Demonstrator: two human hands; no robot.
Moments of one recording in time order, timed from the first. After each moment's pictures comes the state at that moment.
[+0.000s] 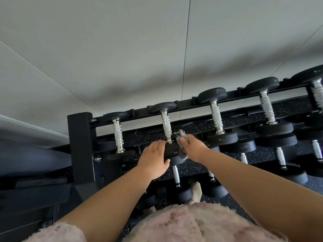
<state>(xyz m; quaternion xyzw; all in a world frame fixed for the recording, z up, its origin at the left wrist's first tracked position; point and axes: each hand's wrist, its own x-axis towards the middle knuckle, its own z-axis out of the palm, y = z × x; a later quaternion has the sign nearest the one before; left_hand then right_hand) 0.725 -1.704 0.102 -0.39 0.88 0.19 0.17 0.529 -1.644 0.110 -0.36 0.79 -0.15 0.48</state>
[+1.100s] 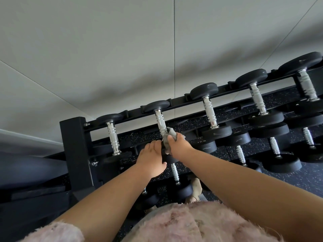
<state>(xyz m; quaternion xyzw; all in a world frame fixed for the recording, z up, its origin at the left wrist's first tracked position) 0.720 -1.705 0.099 -0.40 0.87 0.20 0.22 0.576 -1.658 0.125 -0.19 0.79 -0.24 0.54</state>
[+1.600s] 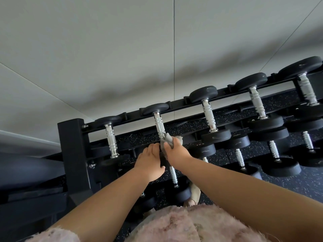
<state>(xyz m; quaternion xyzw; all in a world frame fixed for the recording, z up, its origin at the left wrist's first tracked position) 0.720 -1.704 0.094 -0.41 0.86 0.22 0.21 0.584 -1.648 0.117 -0.24 0.78 -0.26 0.52</state>
